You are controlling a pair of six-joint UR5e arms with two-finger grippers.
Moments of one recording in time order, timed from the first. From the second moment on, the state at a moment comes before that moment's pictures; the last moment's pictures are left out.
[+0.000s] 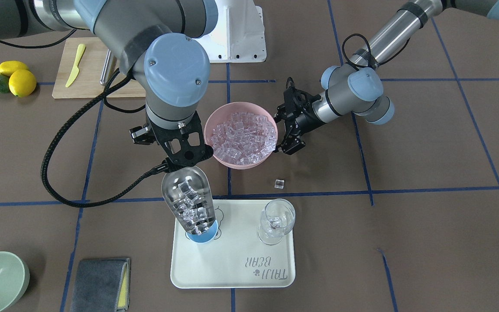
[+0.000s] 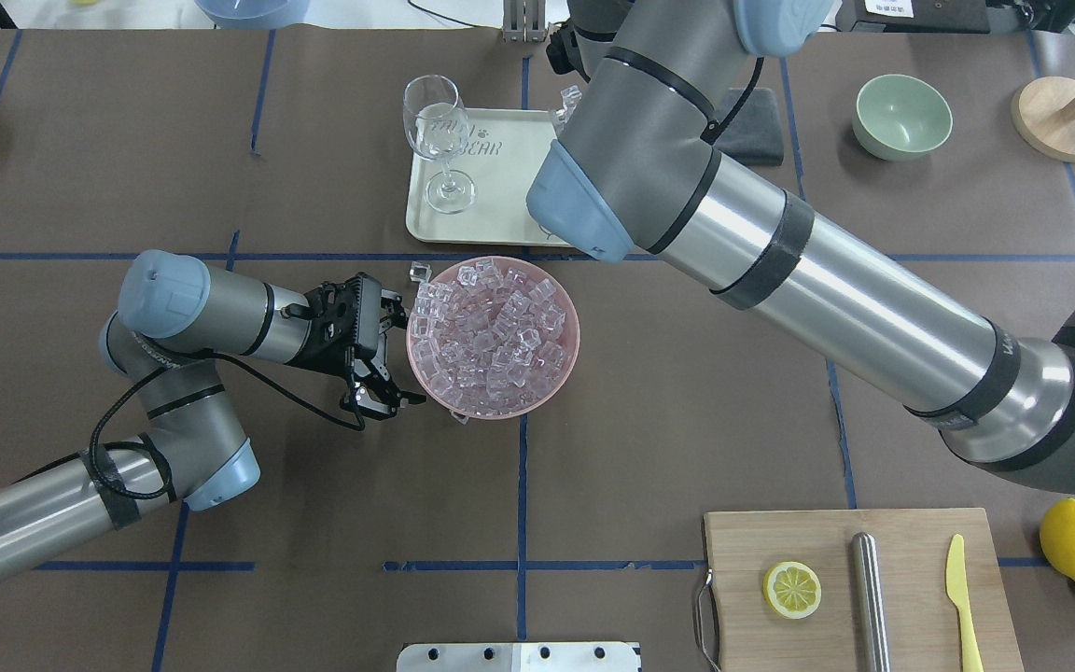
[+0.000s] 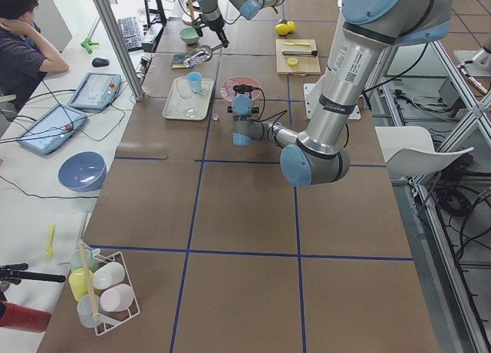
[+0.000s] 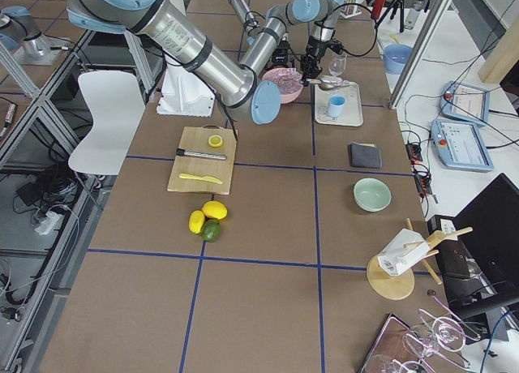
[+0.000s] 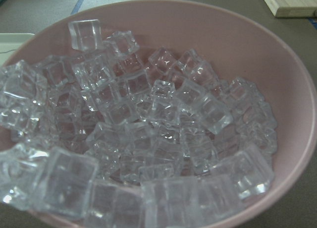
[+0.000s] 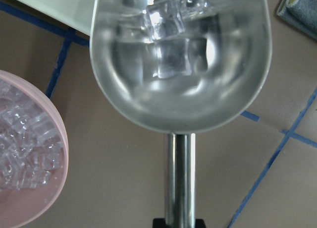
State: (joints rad) left arm -0.59 -2.06 -1.29 -2.87 -2.12 0.05; right arm 0.80 -0.51 1.43 -2.32 2.06 0.33
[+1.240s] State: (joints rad) left arm -0.59 -2.06 -1.29 -2.87 -2.12 0.05; right arm 0.76 -0.47 1.41 -2.55 1.97 0.08
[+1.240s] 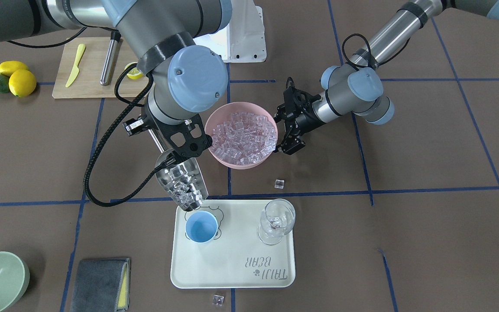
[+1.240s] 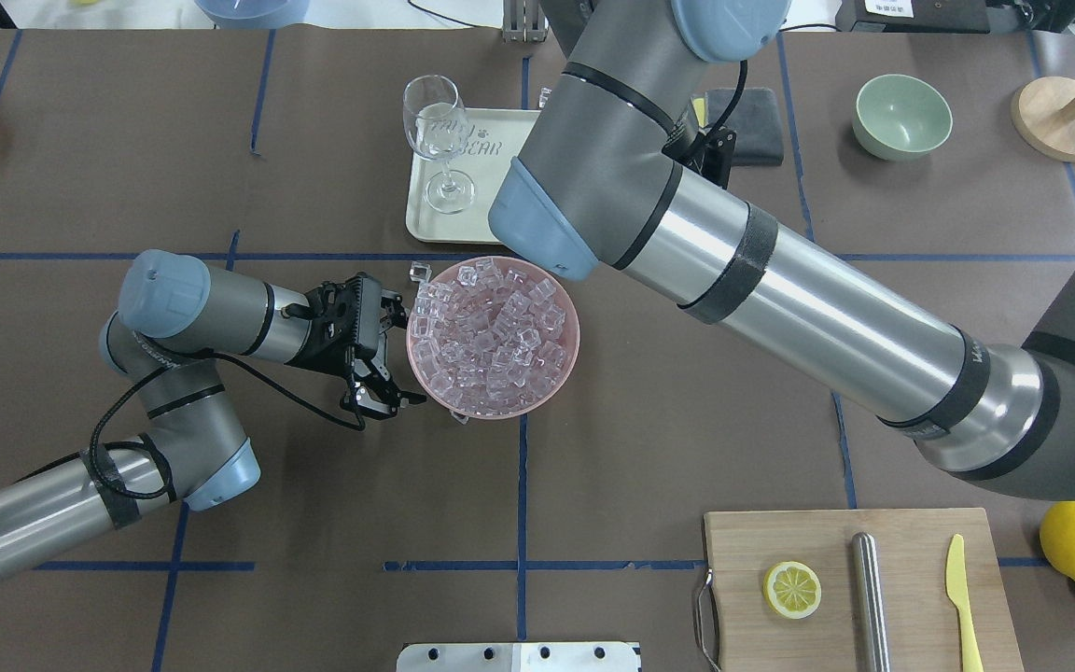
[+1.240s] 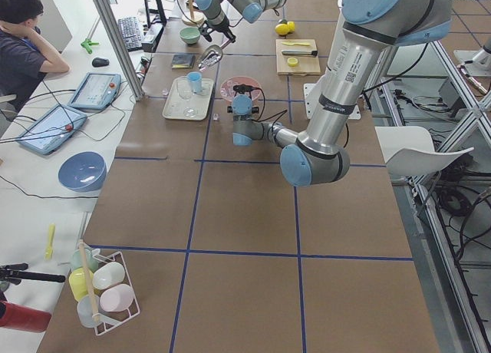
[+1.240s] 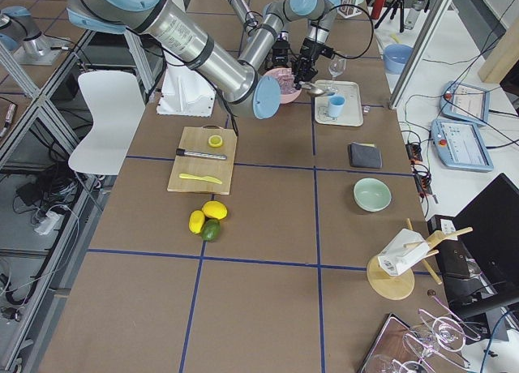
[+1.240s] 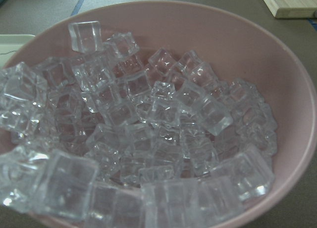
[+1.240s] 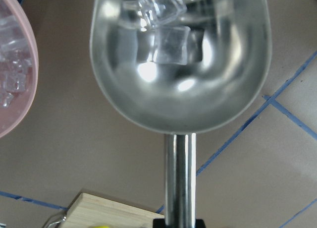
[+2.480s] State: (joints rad) left arm -0.59 -2.06 -1.29 -2.87 -2.12 0.05; right arm 0.82 -0.43 1.35 -2.60 1.97 -0.07
